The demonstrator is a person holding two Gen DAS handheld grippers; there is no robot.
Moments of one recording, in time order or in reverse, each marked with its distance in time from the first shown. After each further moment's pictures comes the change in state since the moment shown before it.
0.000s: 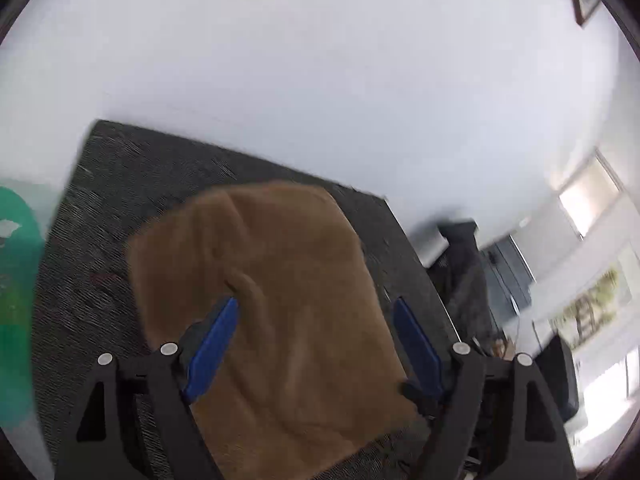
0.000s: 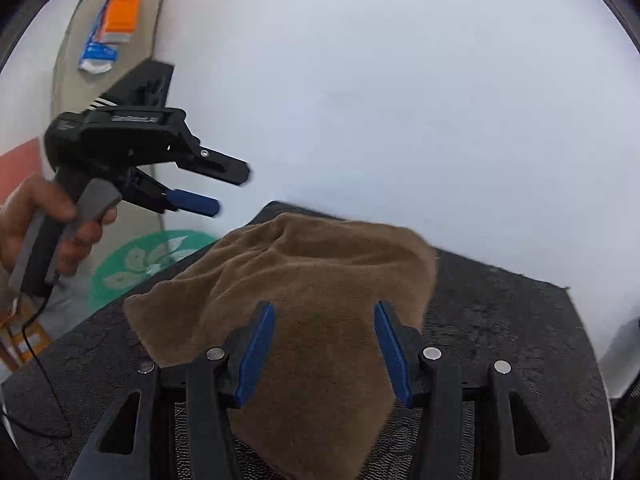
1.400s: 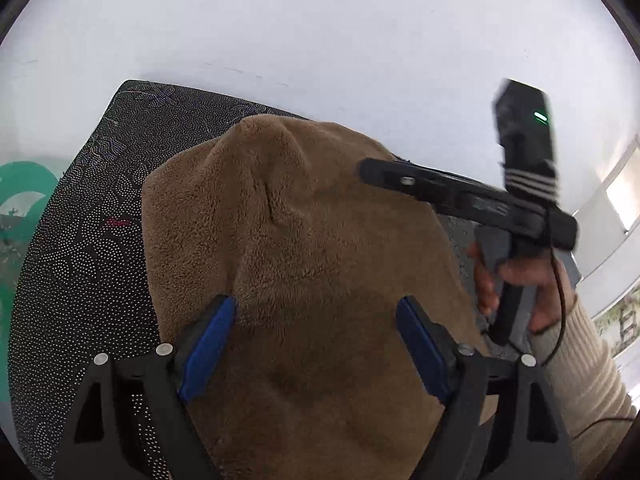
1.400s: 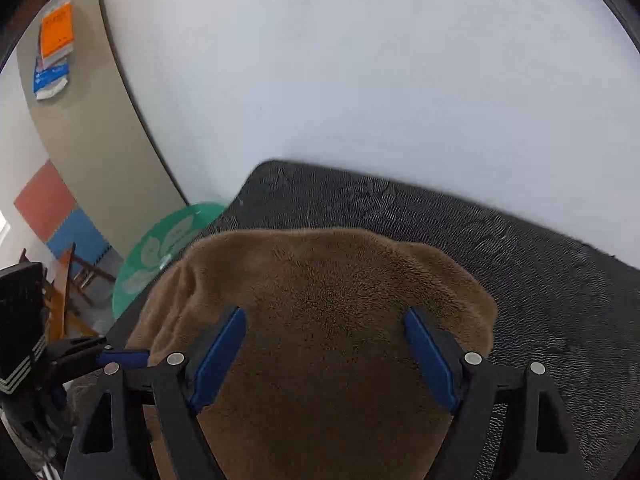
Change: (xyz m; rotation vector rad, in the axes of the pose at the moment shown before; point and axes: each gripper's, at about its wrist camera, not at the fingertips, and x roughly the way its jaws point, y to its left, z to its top) left arm 0.078 0.023 -0.018 -0.008 -0.017 0.199; right arm 0.170 -0.090 0.078 0.144 0.313 0.215
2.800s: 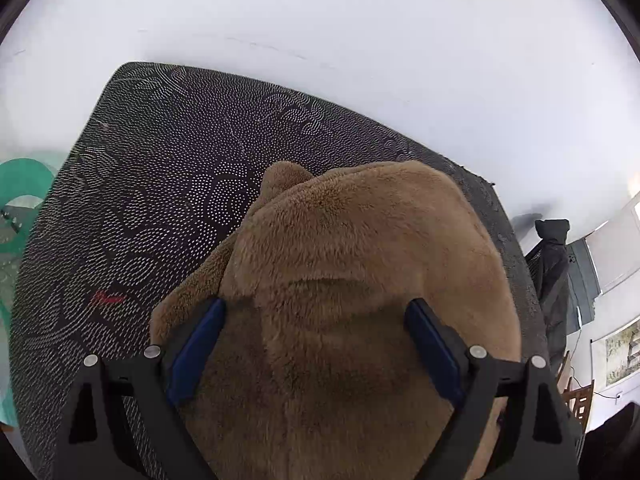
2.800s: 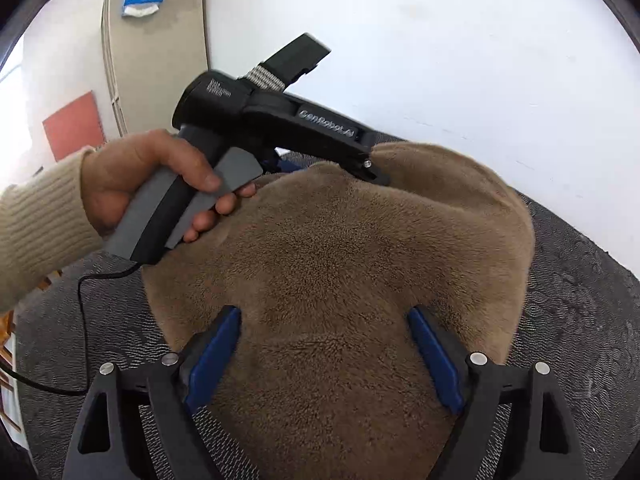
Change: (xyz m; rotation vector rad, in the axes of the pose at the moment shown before) left arm 0.048 0.054 0.067 -0.074 0.097 0.096; right arm -0.082 0.121 -0.145 -0.228 -0.108 -0.010
